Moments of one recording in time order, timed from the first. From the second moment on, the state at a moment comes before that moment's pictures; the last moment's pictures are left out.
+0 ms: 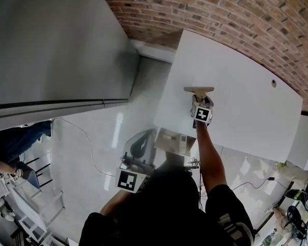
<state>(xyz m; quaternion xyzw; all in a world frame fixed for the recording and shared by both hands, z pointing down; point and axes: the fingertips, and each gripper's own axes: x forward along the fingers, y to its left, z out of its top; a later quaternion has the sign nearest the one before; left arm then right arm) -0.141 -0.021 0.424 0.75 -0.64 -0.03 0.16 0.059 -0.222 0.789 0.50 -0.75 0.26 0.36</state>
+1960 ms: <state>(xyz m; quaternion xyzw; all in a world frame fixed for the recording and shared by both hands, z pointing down) -0.078 0.067 0.472 0.87 -0.46 -0.01 0.17 0.056 0.127 0.736 0.47 -0.76 0.33 0.30</state>
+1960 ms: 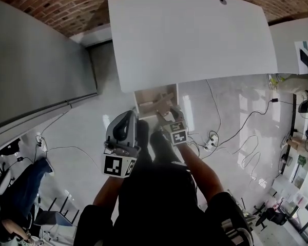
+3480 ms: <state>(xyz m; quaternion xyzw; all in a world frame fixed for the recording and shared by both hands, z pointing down) -0.092 0.063 0.606 0.84 -0.50 0.03 0.21 0.048 0.169 0.992 0.42 -0.62 0.46 0.48</state>
